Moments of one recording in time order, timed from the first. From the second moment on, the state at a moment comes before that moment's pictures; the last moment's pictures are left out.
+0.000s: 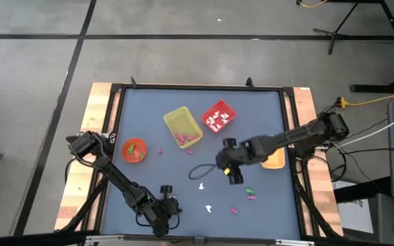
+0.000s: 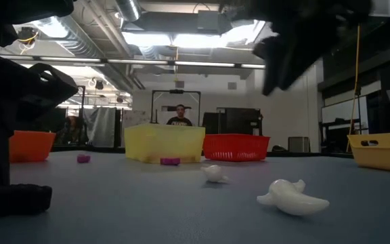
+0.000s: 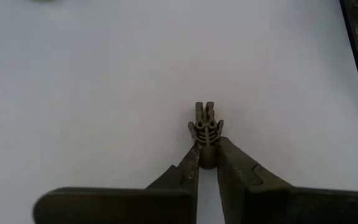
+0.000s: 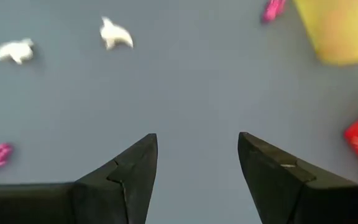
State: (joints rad) left arm -0.74 1.95 1.09 -0.19 -0.37 -0.65; right arm 0.26 1.62 1.22 -0.75 0.08 0.07
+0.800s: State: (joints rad) left arm -0.69 1.95 1.09 0.04 -0.44 -0.57; right arm 0.52 1.62 0.99 -0.10 0.20 0.29
